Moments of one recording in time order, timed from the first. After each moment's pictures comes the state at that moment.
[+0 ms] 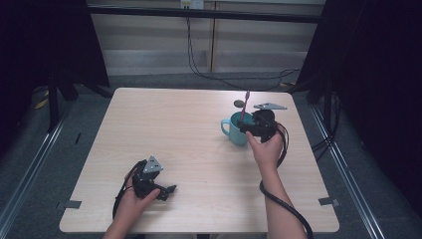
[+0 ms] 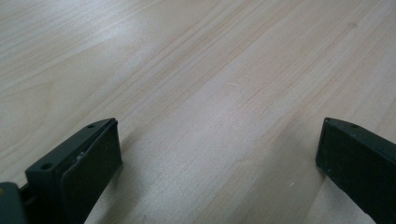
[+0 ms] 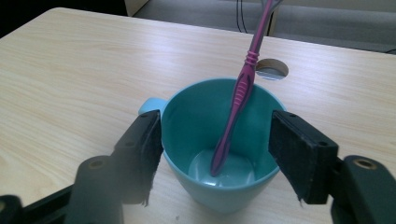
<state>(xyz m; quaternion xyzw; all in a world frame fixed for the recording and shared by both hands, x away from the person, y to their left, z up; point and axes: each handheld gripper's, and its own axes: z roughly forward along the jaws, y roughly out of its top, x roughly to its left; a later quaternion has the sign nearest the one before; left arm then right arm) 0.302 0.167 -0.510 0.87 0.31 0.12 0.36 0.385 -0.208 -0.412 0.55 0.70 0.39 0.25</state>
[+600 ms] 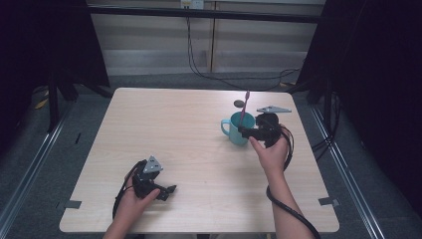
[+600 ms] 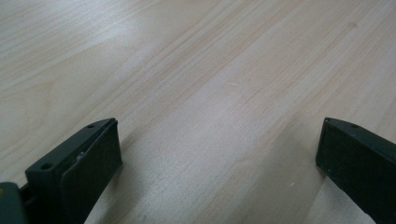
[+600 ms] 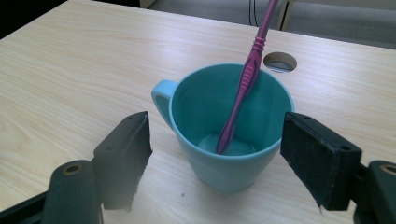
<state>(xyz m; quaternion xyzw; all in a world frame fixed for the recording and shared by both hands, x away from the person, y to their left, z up) 0.302 0.167 -0.510 0.87 0.31 0.12 0.36 0.371 -0.216 -0.409 0.53 0.72 0.40 0.23</state>
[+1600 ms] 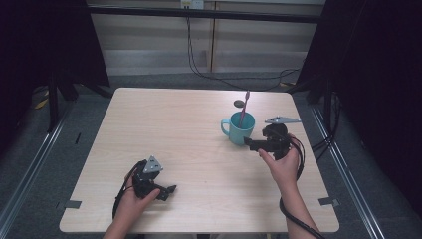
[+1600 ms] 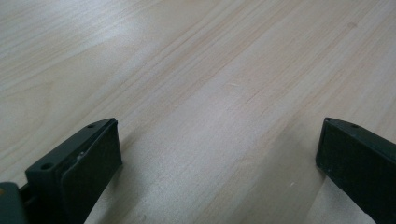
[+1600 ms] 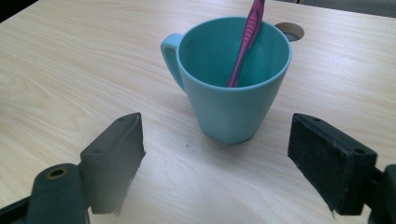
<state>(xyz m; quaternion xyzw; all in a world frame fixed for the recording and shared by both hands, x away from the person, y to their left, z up) 0.302 0.167 -0.510 0.87 0.31 0.12 0.36 0.338 -0.235 -0.415 0.52 0.74 0.39 0.20</state>
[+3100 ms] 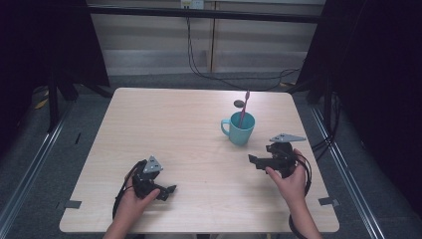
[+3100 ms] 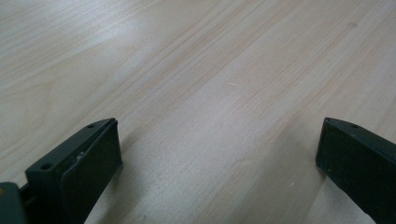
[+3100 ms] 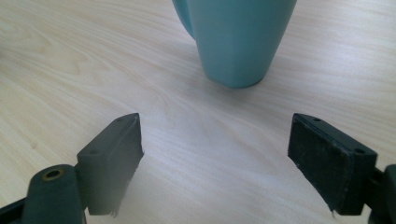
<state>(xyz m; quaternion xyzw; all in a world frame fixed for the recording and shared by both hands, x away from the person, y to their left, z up) 0.302 0.167 -0.510 0.87 0.31 0.12 0.36 0.305 -0.253 -0.450 0.50 0.76 0.38 0.18</state>
